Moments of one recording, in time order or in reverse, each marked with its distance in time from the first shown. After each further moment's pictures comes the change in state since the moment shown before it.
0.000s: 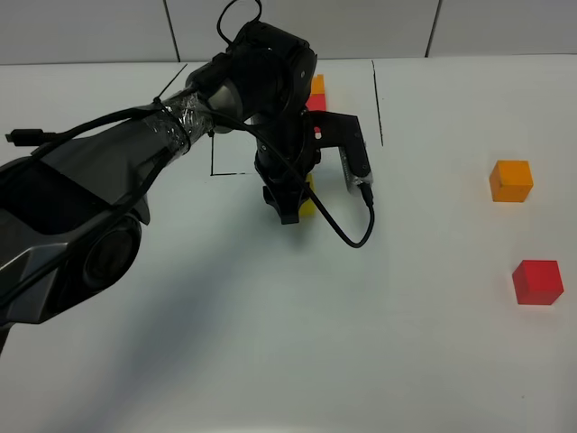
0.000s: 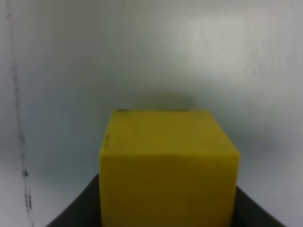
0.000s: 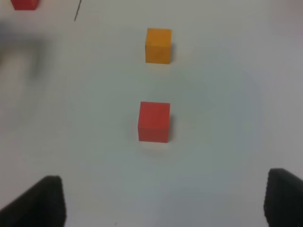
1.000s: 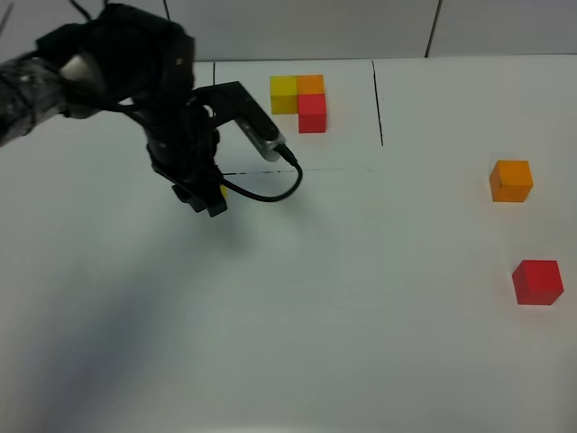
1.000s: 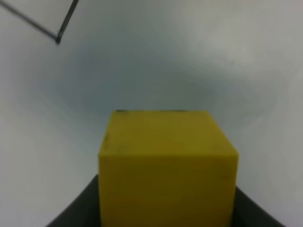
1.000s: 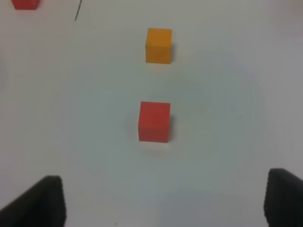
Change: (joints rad) left arm 0.134 -0.385 0.525 0.085 -0.179 -0.331; right arm 0.000 0.000 0.000 0.000 0.000 -0.002
